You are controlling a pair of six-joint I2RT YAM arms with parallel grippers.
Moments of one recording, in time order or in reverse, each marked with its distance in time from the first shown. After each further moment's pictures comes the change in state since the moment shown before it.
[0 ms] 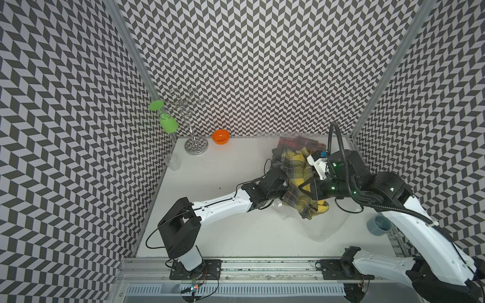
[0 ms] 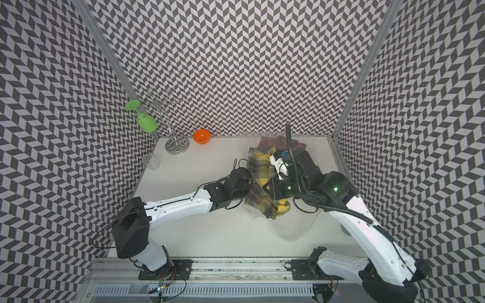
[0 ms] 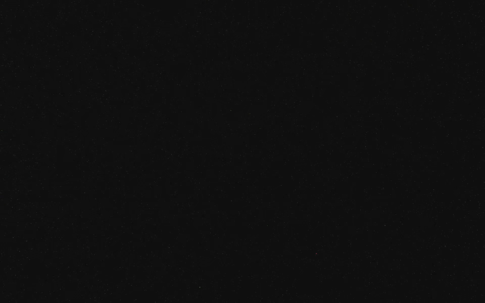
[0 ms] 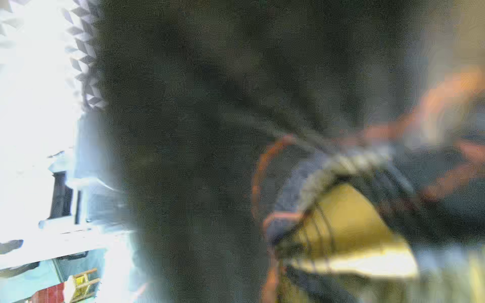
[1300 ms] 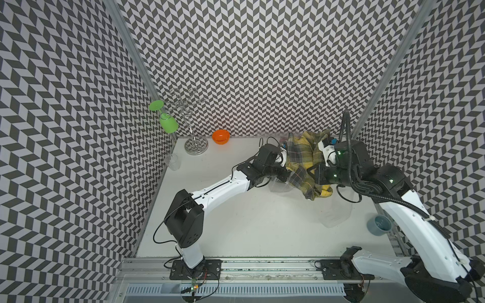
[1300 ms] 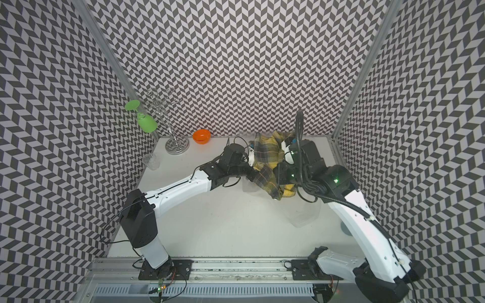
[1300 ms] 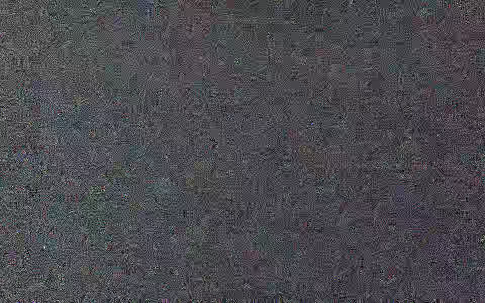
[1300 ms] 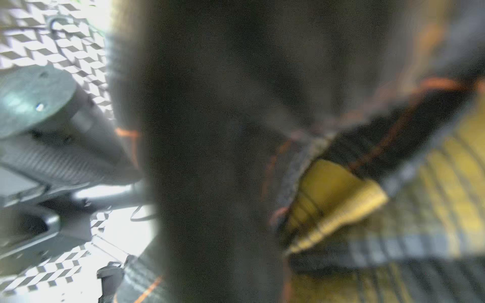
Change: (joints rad) left arm 0.180 0.103 0.256 -0.076 0.216 0.067; right arm -0.184 0.049 0.072 0.040 0.135 -0.082
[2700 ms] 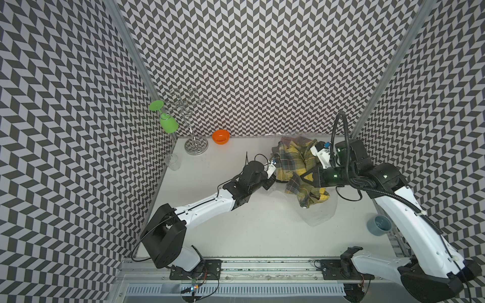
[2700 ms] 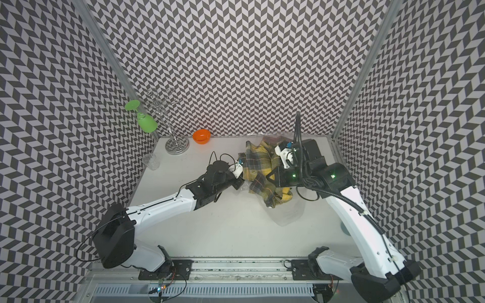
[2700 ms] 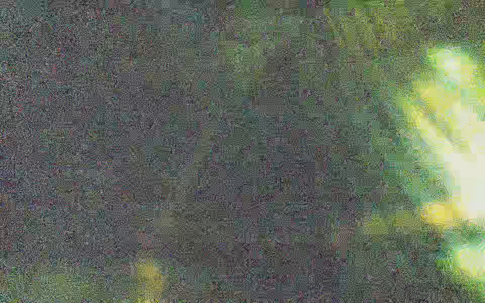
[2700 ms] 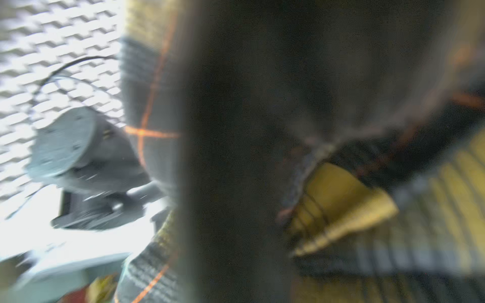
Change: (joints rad) left arm -0.009 -0.253 -0.454 0.334 -0.412 0.433; right arm -0.114 -0.001 -0.091 0.039 -0.449 -0.043
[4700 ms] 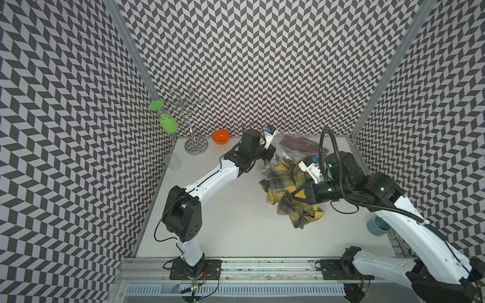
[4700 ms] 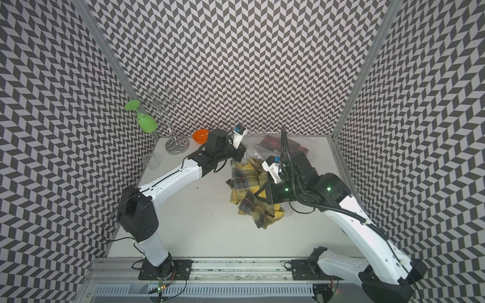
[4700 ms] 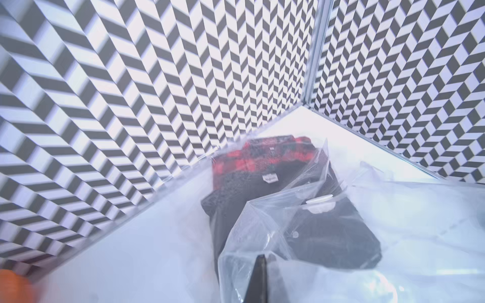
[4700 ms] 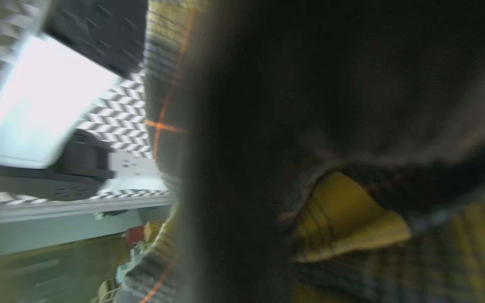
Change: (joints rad) left arm 0.188 0.287 0.525 -0.322 0.328 -0.231; right arm 0.204 -0.064 -0.094 -0.016 0.047 0.159
